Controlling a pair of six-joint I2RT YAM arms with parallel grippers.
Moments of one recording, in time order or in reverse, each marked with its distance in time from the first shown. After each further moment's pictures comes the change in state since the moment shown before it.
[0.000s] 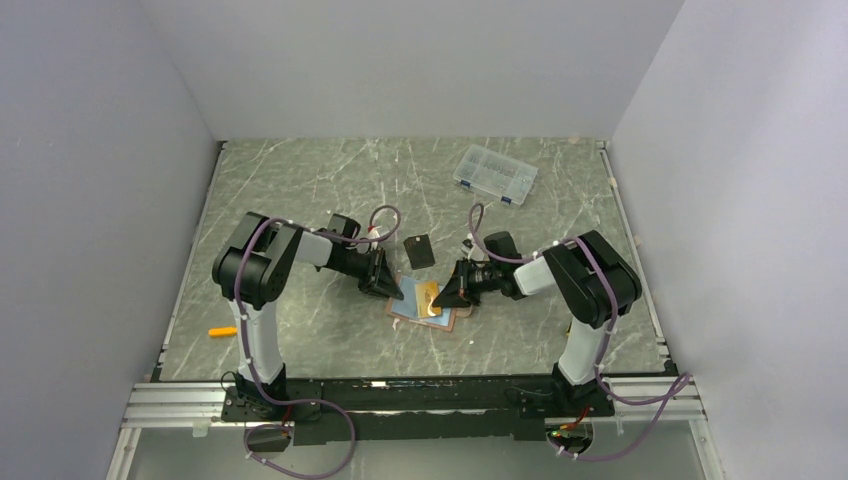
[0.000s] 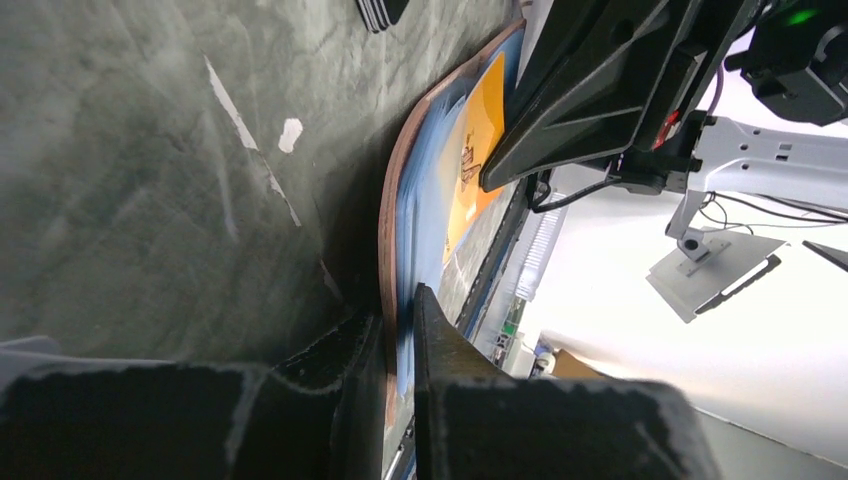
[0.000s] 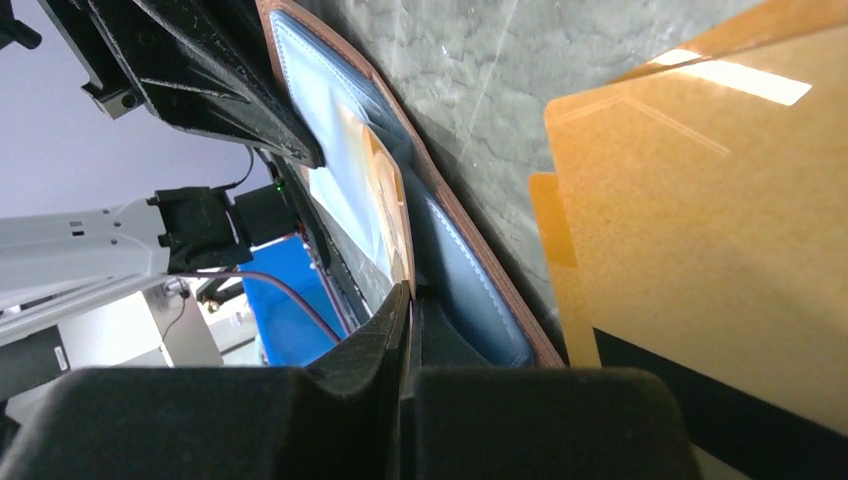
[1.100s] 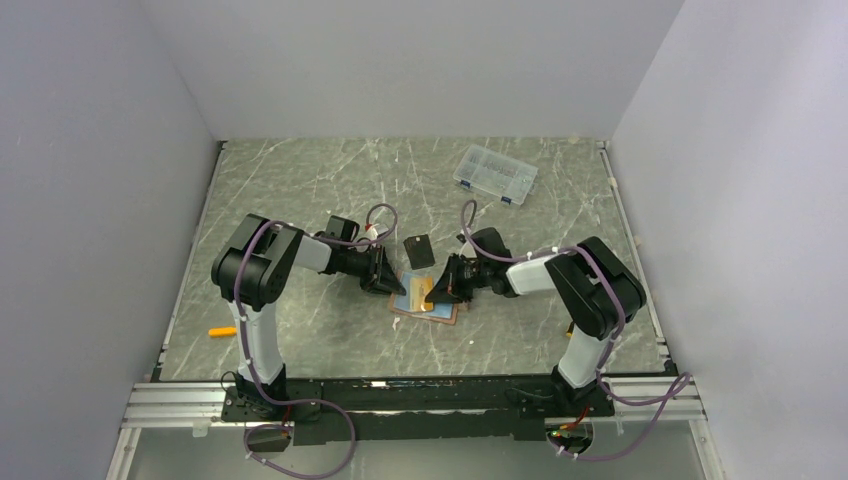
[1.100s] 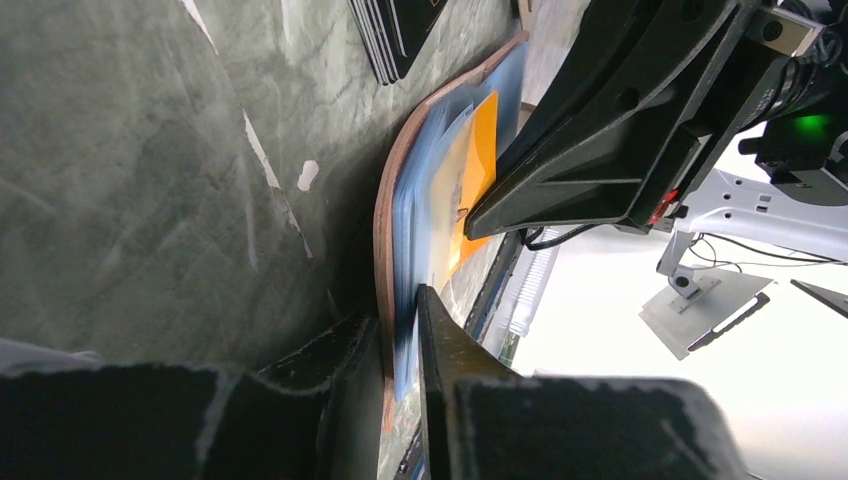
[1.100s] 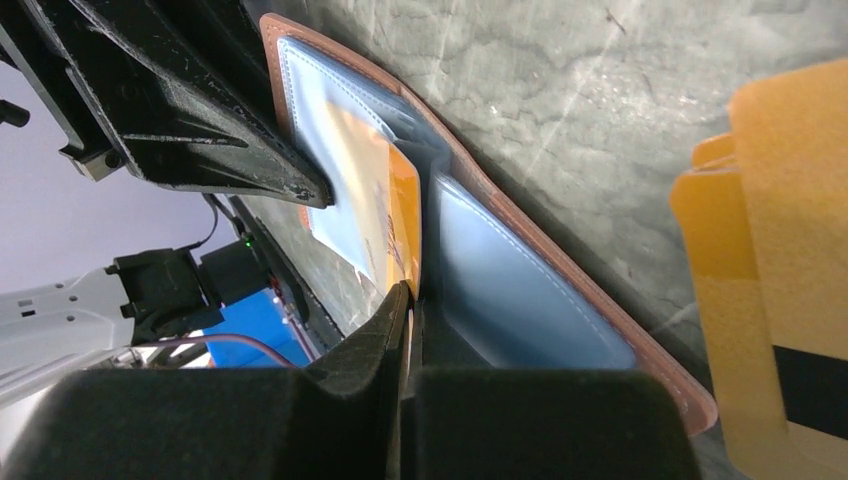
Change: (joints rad) left arm -0.006 -0.014 -0.062 0.218 -0.042 -0.173; right arm 0.097 -0.070 0.047 -0.089 0.223 0.055
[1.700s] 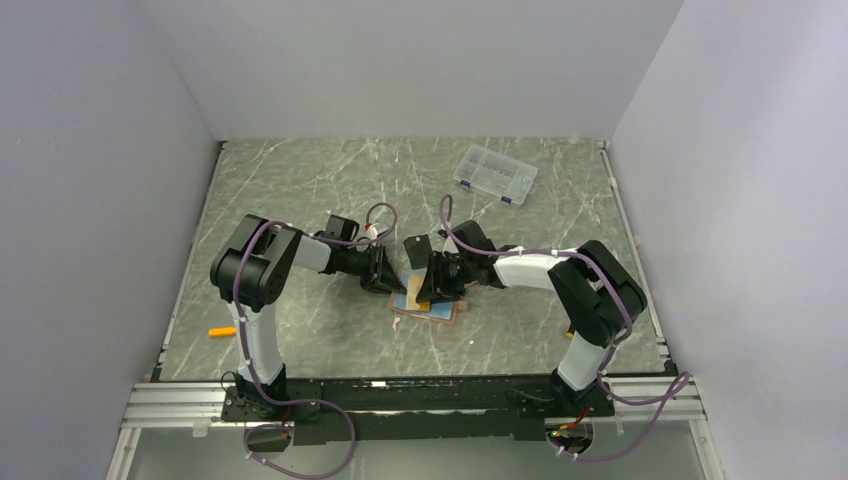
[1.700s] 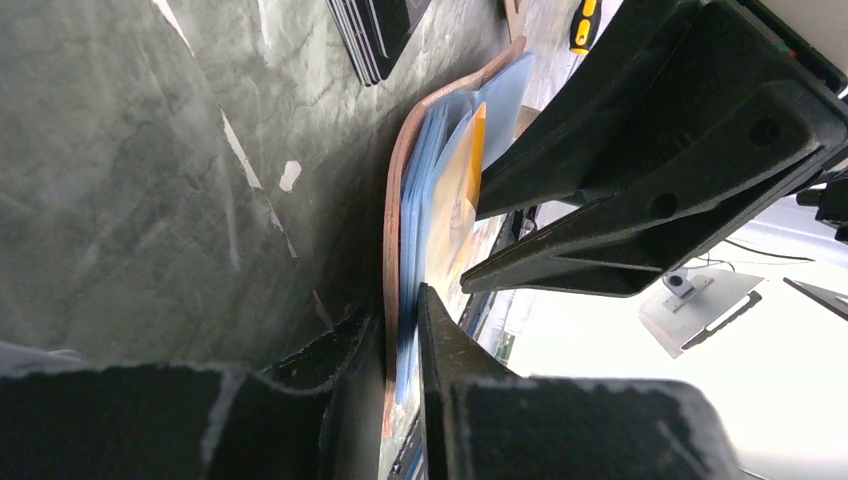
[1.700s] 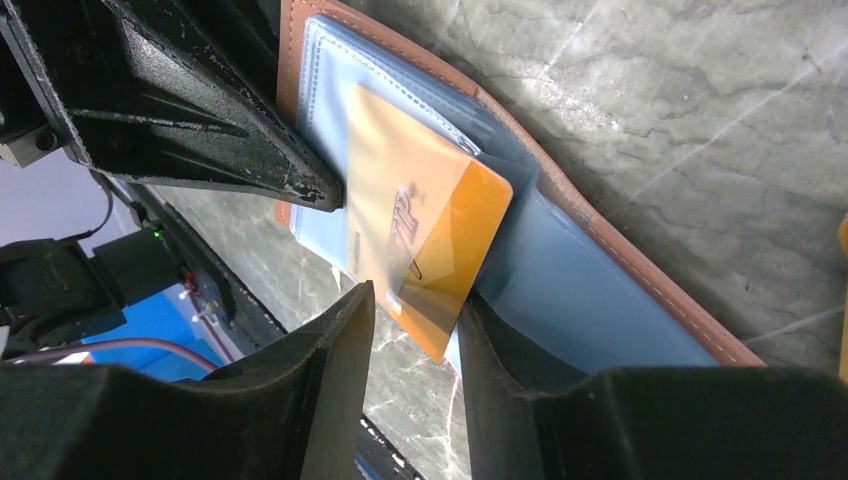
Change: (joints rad) left arm 0.003 -0.008 -0.002 0.005 0.004 -0.010; right arm 0.098 -0.033 0.168 -0.320 0.147 -0.190
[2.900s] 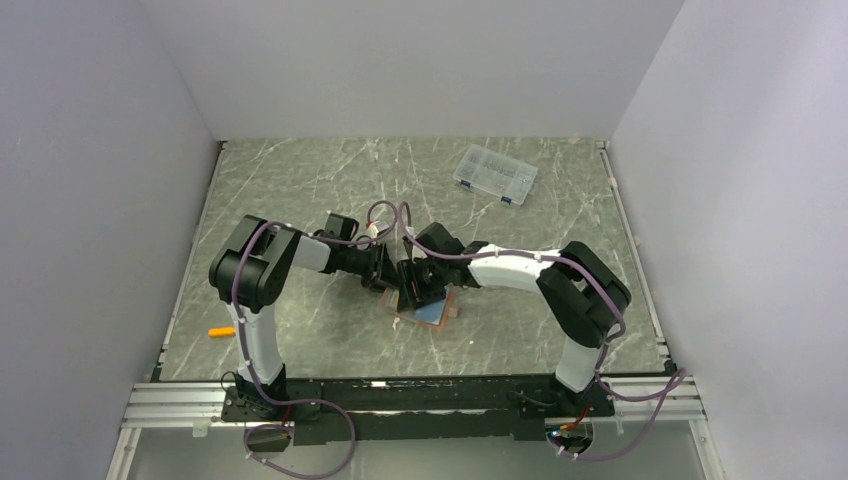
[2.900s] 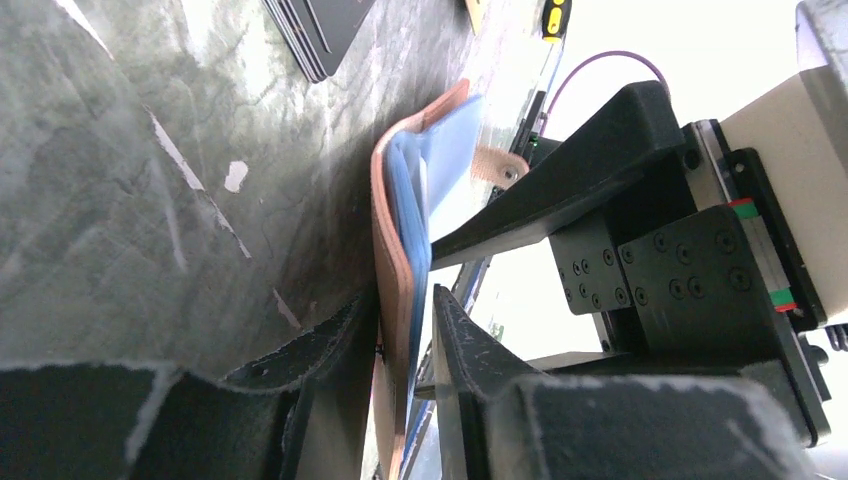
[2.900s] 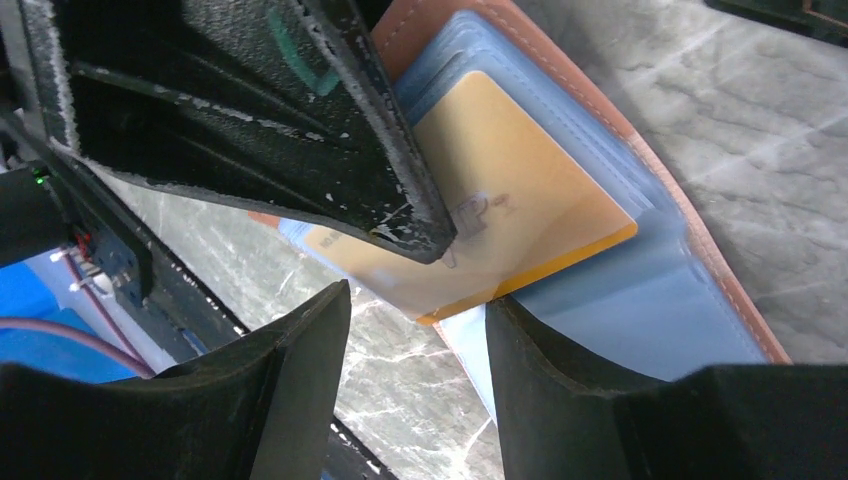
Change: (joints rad) left arm 0.001 -0.010 0.000 0.021 0.048 -0.015; right arm 0.187 0.043 0.193 -0.201 0.156 -0.170
